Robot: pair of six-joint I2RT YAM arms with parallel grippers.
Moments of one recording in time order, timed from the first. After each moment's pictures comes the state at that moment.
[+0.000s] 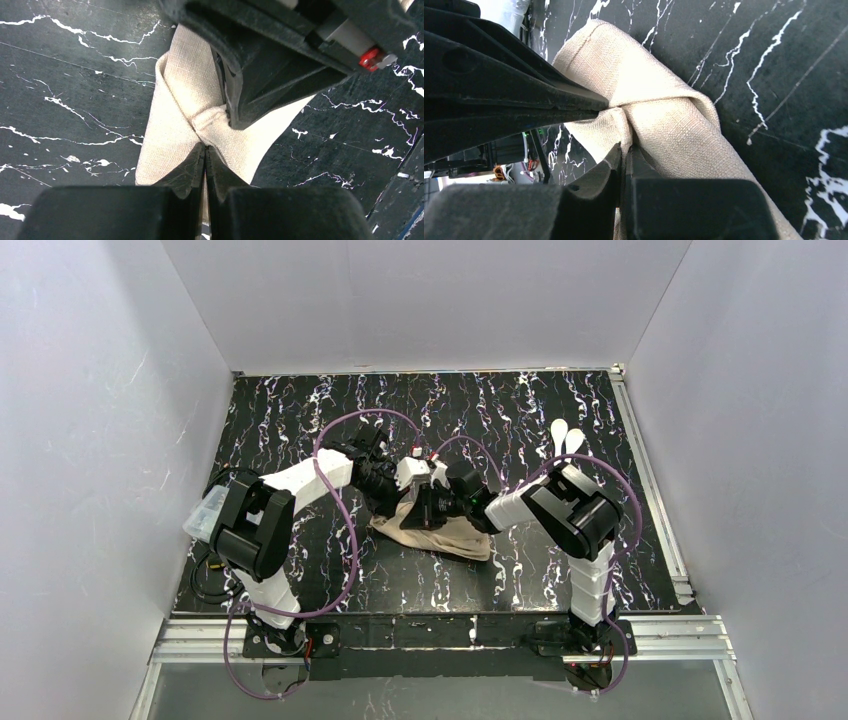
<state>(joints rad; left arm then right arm) -0.48 1.75 1.13 -0.67 0.48 0.67 0.77 1.97 0.85 0.57 -0.55 0.75</state>
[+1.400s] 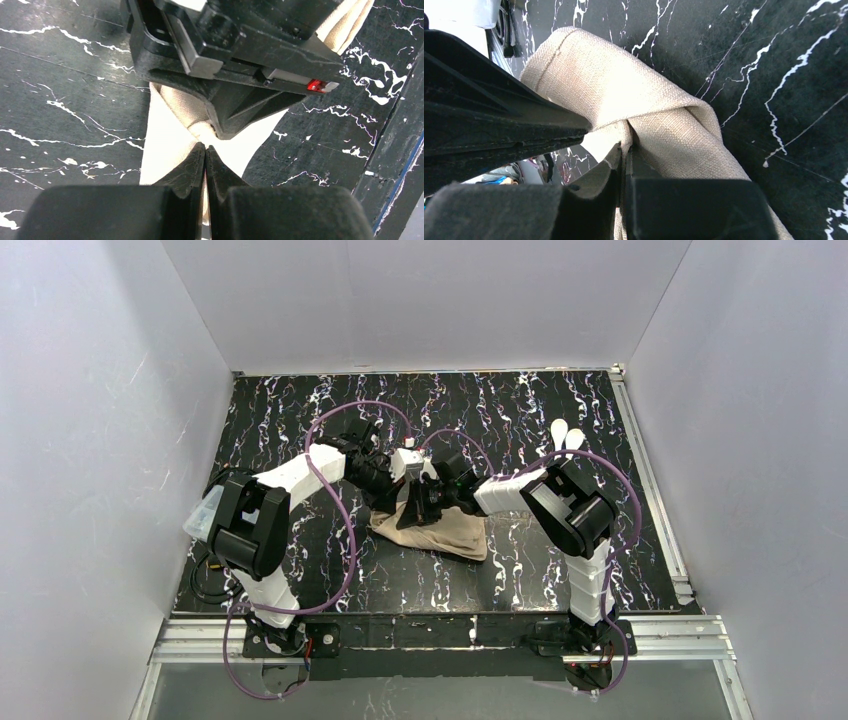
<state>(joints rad) -0.43 1.74 1.16 -0.70 0.60 0.65 0.77 2.01 1.05 0.22 -0.61 0.68</state>
